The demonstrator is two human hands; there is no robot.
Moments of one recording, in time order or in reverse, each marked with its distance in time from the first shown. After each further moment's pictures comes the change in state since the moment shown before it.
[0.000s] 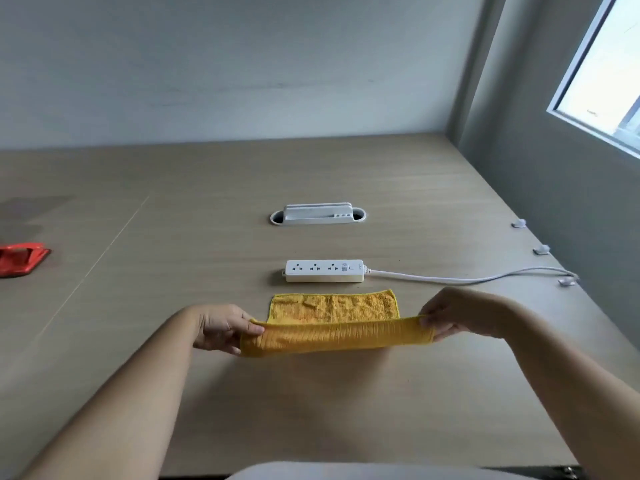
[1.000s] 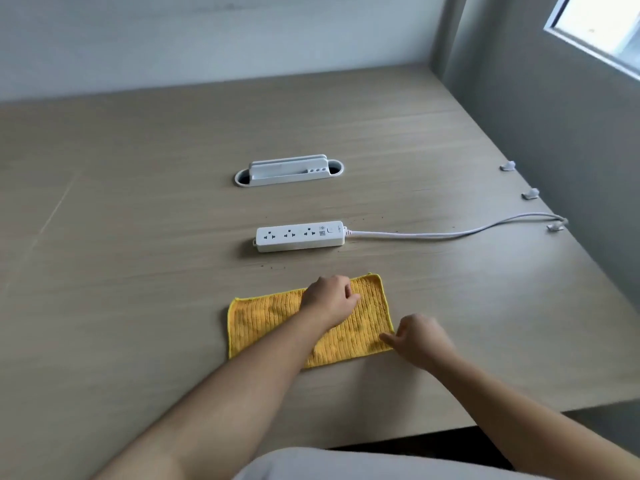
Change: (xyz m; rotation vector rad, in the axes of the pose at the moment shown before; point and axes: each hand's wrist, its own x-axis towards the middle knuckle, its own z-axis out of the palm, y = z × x) left_hand 0.115 0.067 0.166 0.729 0.511 0.324; right_hand 0.045 0.078 0.096 -0.484 0.529 0.308
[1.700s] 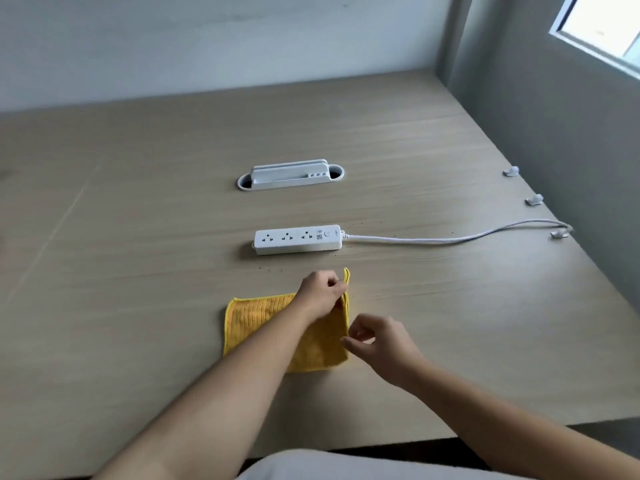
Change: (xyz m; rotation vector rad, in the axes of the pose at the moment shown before) left_hand 0.008 0.002 -0.005 -0.405 -0.005 -0.088; right_hand -0.032 -0.031 -0.007 0.434 -0.054 -0.367
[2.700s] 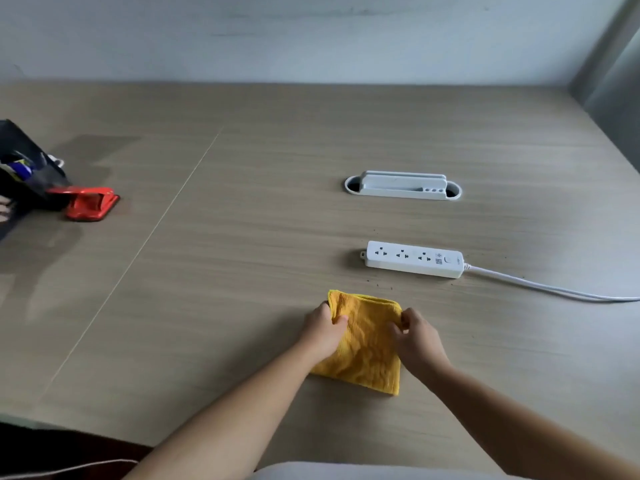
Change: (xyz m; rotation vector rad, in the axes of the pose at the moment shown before) left_hand -0.036 -0.142 -0.111 -0.007 0.185 -0.326; right_hand 0.096 -0.072 0.113 -0.140 0.083 0.167
